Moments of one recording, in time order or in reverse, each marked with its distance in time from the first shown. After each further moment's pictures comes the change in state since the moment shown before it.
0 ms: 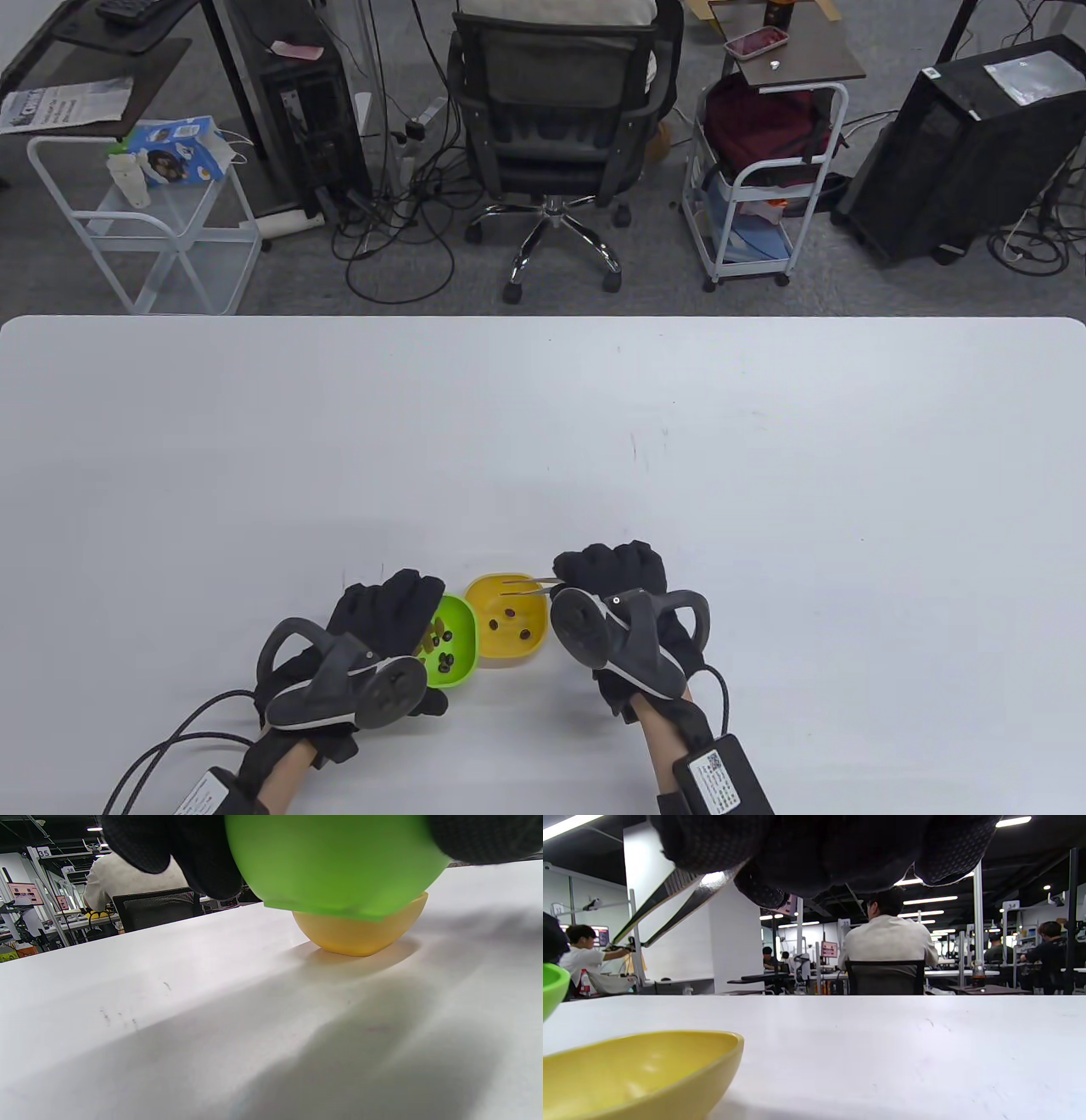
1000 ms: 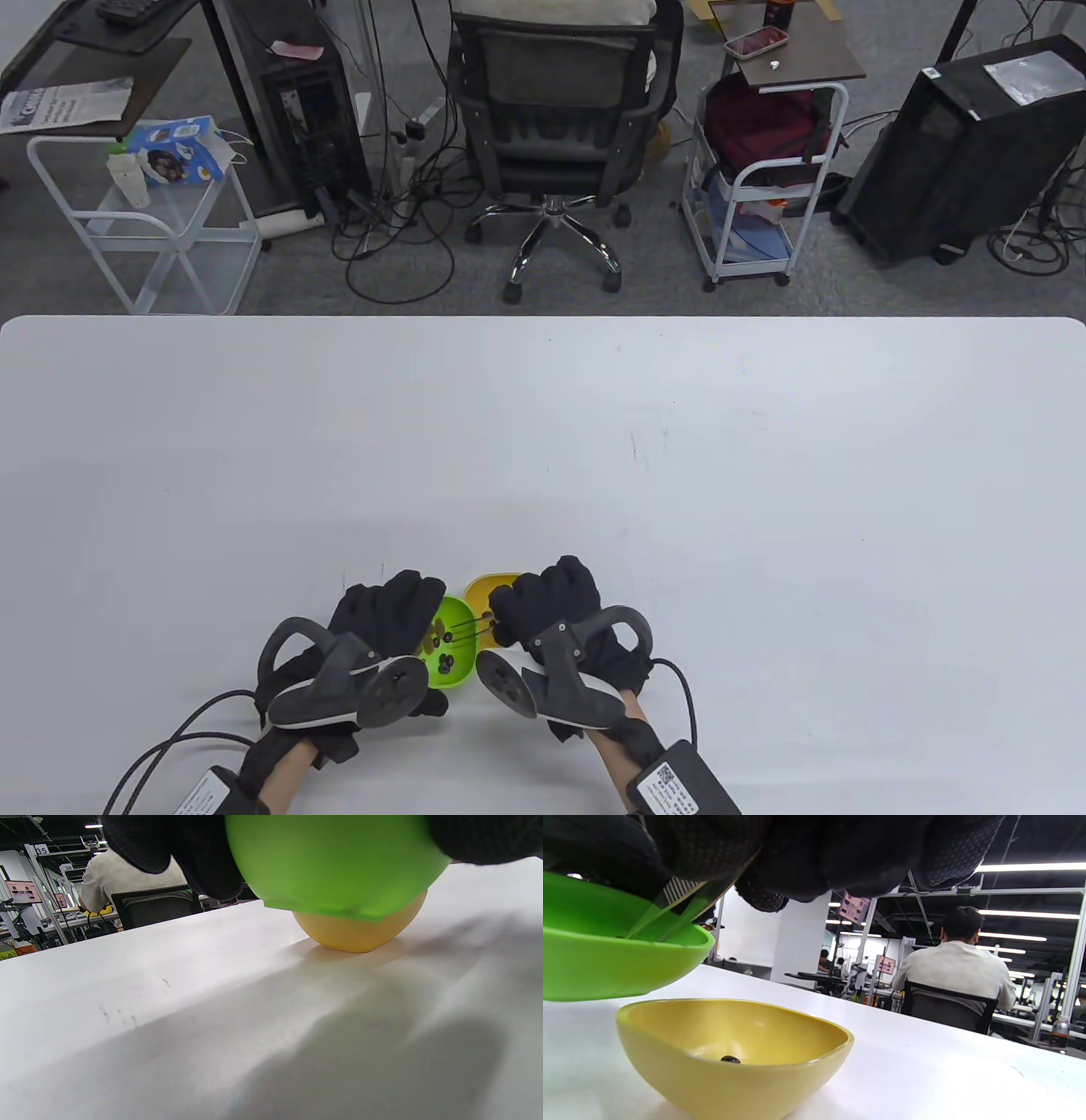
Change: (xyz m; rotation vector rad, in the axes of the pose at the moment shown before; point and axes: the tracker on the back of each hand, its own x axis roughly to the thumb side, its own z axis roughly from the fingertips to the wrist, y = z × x) left_hand 0.000 0.000 -0.001 -0.010 -0.003 -0.002; right_hand 0.064 0.020 0.011 -0.014 -0.282 0.174
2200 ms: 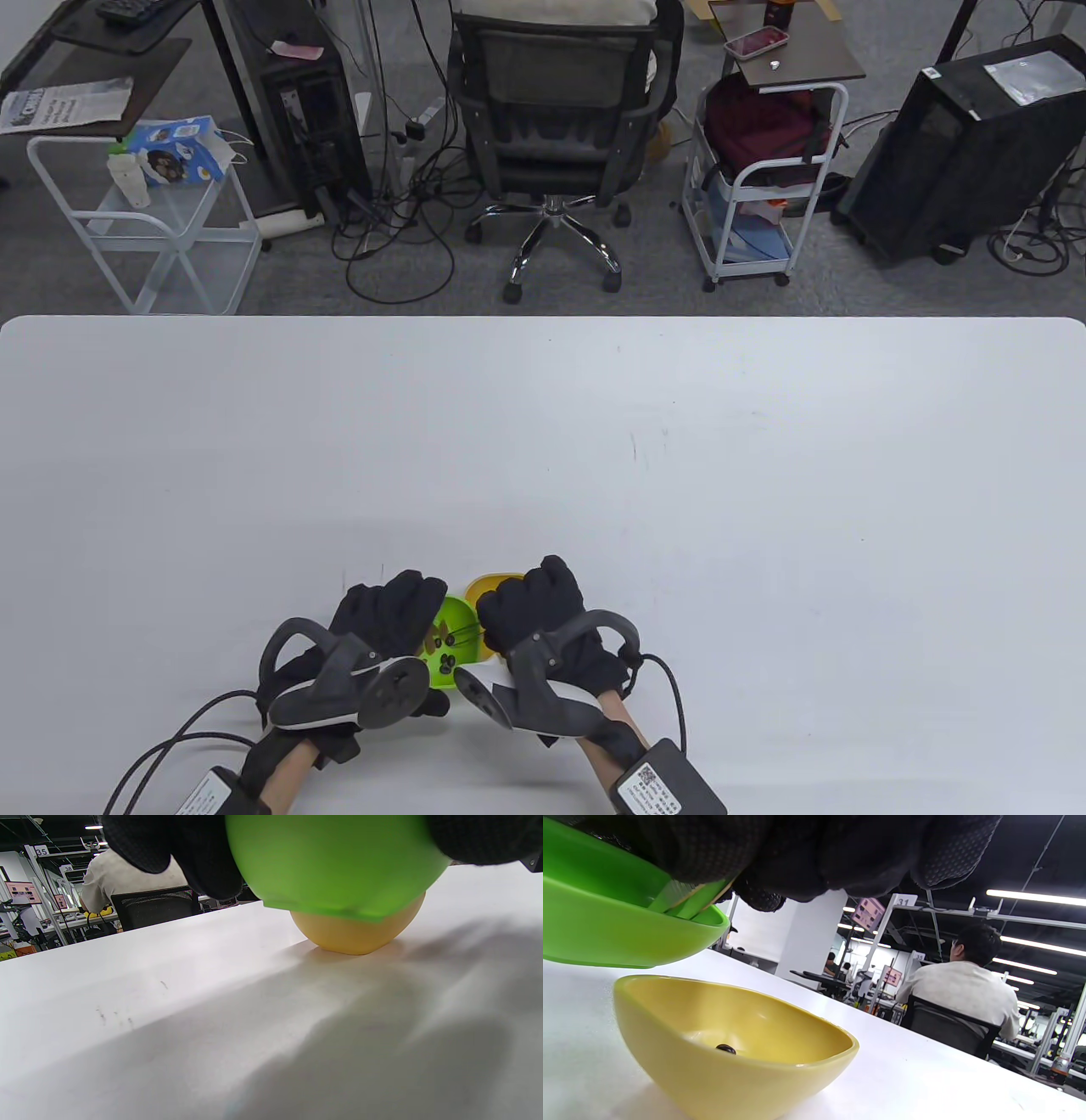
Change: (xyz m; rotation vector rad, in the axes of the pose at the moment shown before) left_hand 0.001 0.000 0.000 0.005 -0.001 0.001; right_hand 0.016 0.001 -0.003 -0.011 -0.058 0.120
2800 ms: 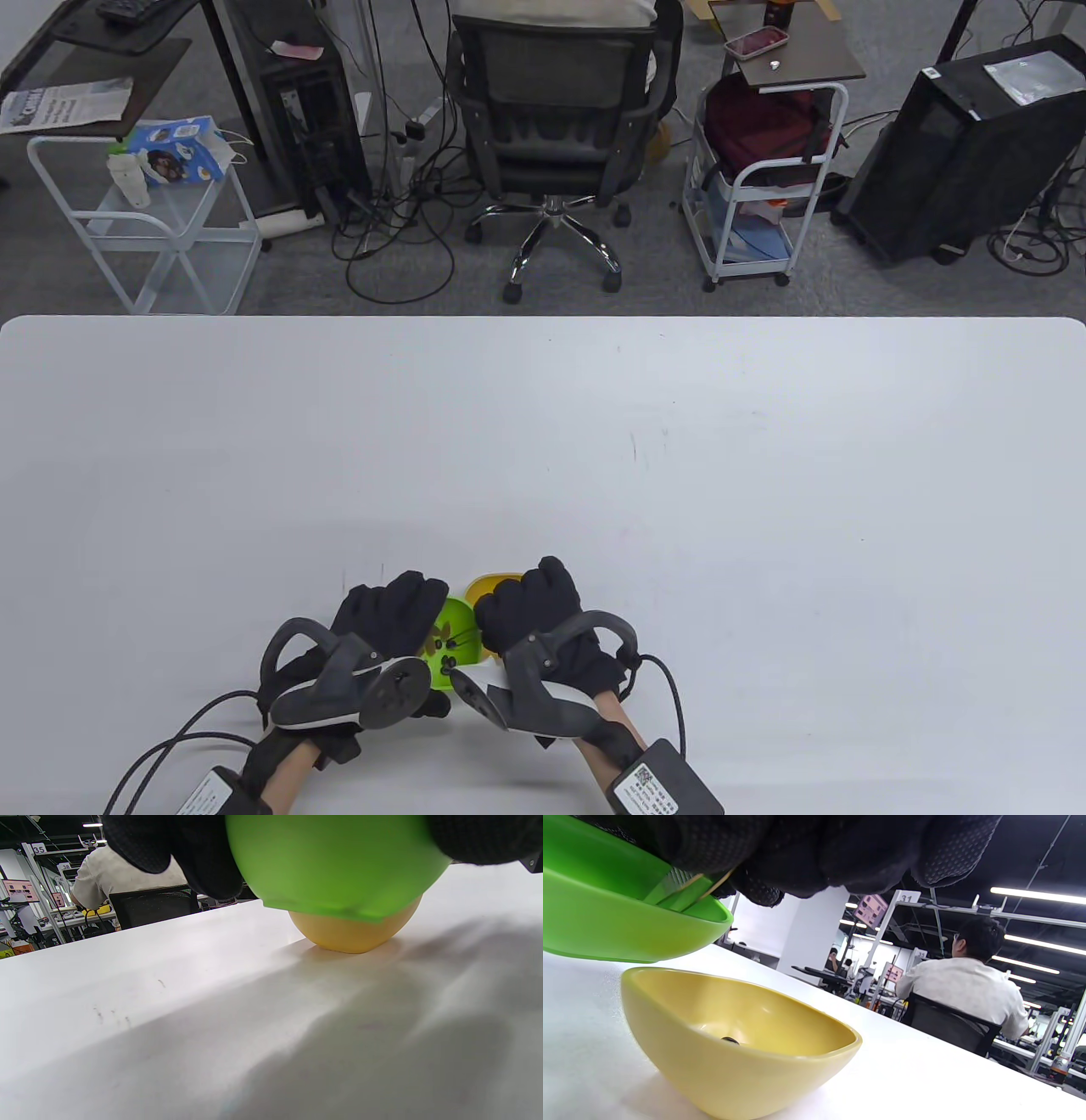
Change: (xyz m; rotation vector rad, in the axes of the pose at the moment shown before) left_hand 0.001 0.000 -0.001 -0.006 -0.005 0.003; right_hand 0.003 -0.001 -0.001 0.021 -0.006 0.006
